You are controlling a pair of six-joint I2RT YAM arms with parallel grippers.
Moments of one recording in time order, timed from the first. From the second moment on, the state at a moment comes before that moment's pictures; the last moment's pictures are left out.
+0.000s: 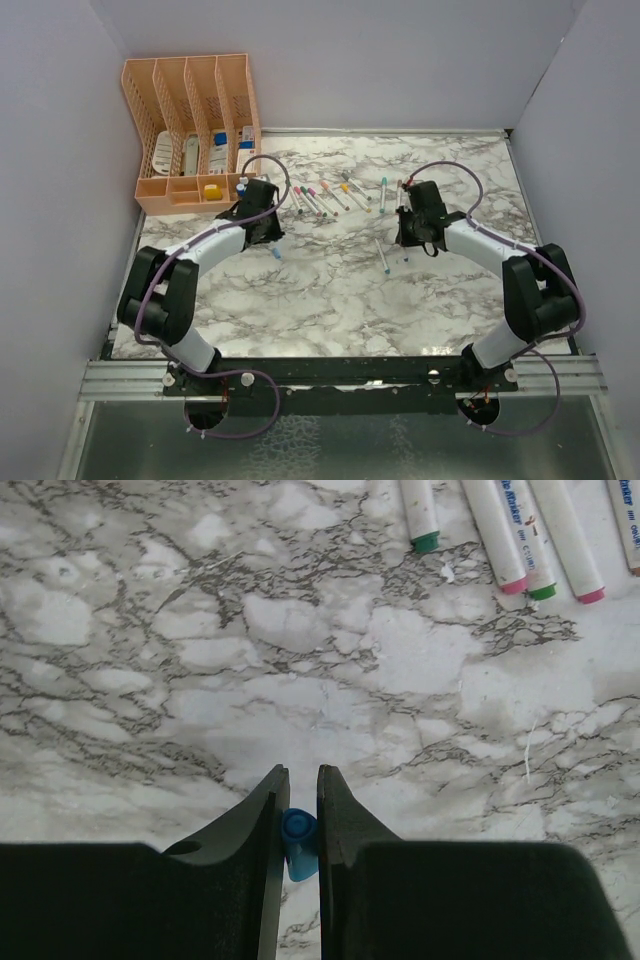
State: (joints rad) left arm -0.37 1.57 0.93 -0.25 -0.08 -0.55; right arm 0.36 1.58 0.93 -0.26 0.06 0.22
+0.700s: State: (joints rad) left arm -0.43 1.79 1.06 -0.22 -0.06 -0.54; right arm 0.36 1.61 0.90 -0.24 0.01 0.23
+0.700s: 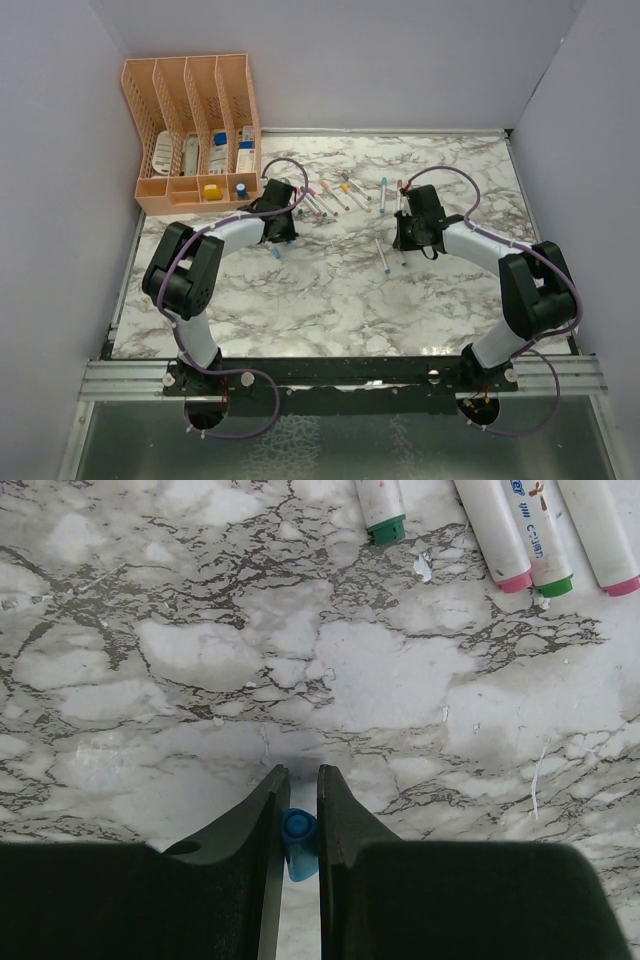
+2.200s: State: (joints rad) left arm -0.34 1.81 1.08 -0.23 -0.11 -0.46; right arm 0.36 1.66 0.93 -0.24 -0.02 0.26
